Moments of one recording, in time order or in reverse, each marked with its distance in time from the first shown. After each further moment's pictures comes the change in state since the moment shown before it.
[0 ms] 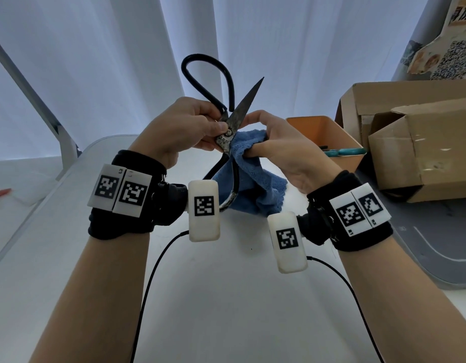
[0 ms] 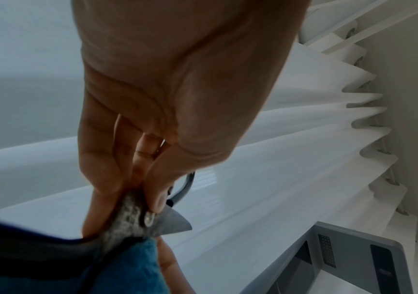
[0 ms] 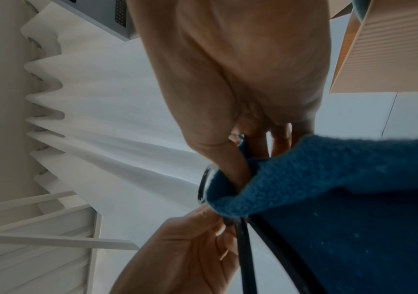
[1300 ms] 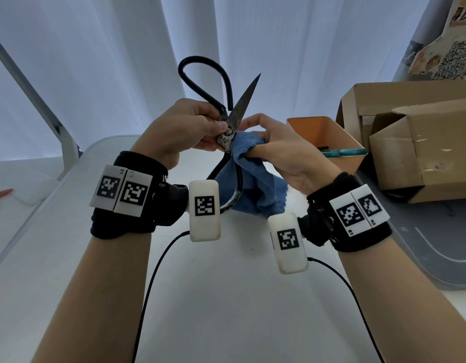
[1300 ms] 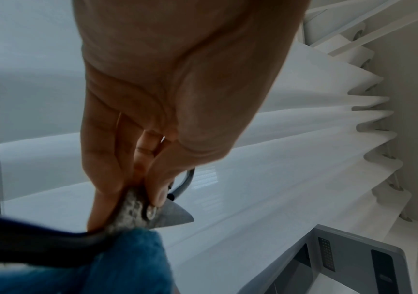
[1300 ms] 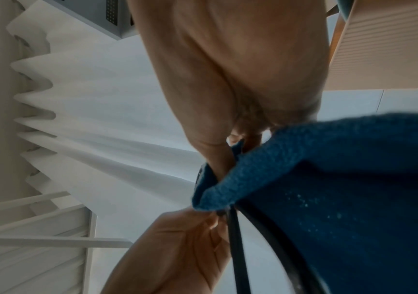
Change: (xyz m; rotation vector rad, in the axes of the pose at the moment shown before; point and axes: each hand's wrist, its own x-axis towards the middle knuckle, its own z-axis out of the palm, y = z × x) left_hand 0.001 -0.002 -0.001 -0.045 0.008 -0.020; right_hand 0.003 0.006 0.000 0.104 -0.065 -0.011
